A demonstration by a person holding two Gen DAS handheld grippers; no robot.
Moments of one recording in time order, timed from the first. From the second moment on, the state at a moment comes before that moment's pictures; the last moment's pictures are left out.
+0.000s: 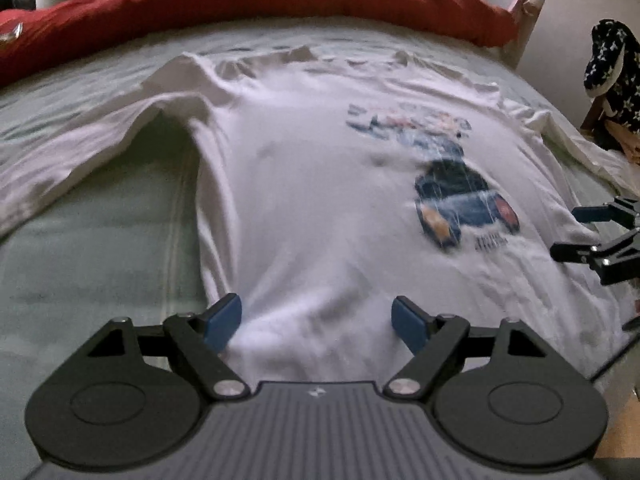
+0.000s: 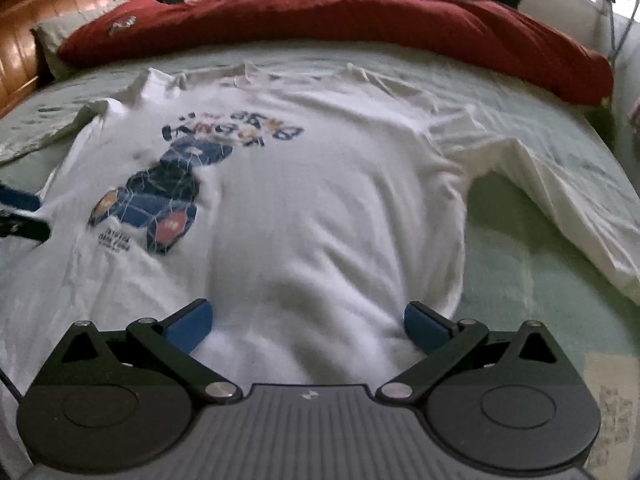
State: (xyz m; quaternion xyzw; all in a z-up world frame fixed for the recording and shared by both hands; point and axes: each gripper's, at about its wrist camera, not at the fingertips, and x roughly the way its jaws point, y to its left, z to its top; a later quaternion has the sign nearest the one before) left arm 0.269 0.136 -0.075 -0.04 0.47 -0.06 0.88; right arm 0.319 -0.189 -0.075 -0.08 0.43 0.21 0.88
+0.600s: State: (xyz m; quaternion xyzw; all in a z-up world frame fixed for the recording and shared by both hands) left arm 0.260 0.121 -0.055 -0.02 0.53 -0.06 0.85; right arm 0.337 -0.173 -0.072 -0.09 0.52 0.16 0.83
